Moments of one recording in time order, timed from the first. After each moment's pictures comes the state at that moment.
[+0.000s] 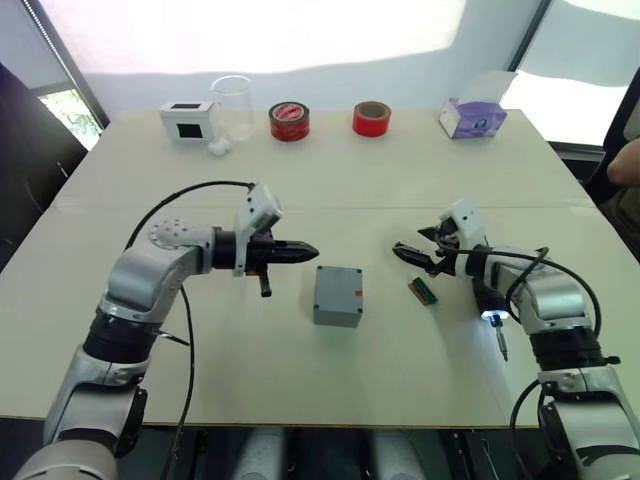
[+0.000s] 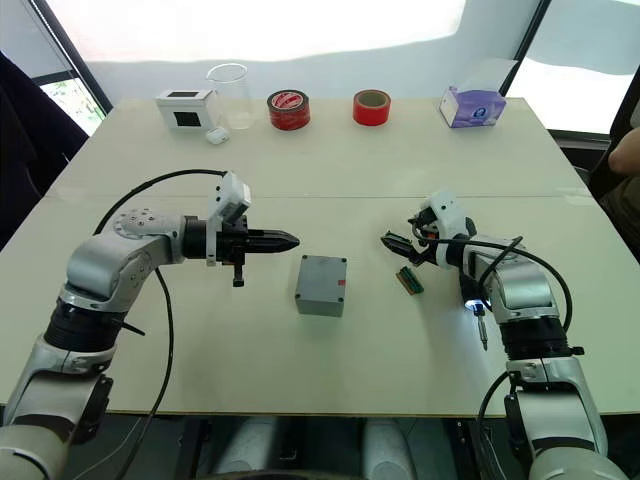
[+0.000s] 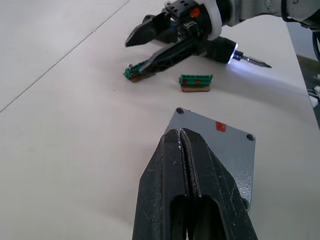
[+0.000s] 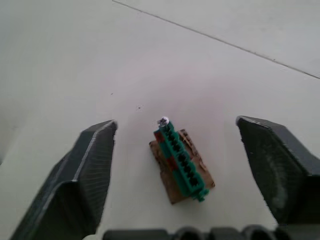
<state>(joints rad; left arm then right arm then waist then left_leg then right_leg) -0.64 0.58 -0.14 -0.14 -0.44 0.76 -1.07 -0.55 -0.59 -0.01 0.26 0.28 0.53 0.74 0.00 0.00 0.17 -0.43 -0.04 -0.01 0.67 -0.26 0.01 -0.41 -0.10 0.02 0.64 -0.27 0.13</state>
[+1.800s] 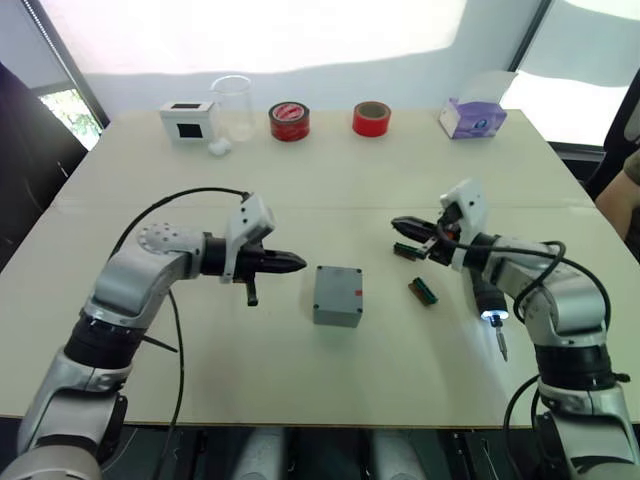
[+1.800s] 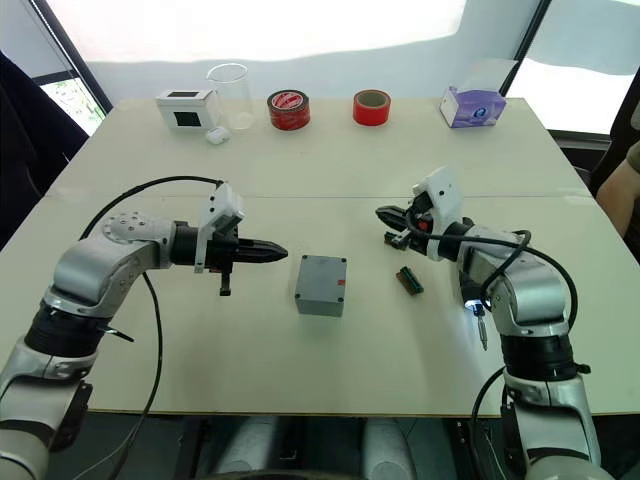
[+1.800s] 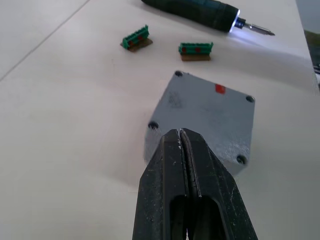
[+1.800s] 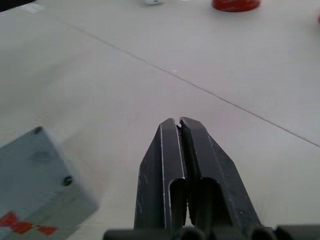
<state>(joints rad) -0.59 0.69 -0.16 -0.16 -0.45 0.73 -1.12 -0.45 -0.56 -0.08 -0.24 0.41 0.75 0.68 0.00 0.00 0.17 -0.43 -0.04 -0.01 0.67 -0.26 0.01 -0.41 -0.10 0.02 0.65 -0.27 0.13</state>
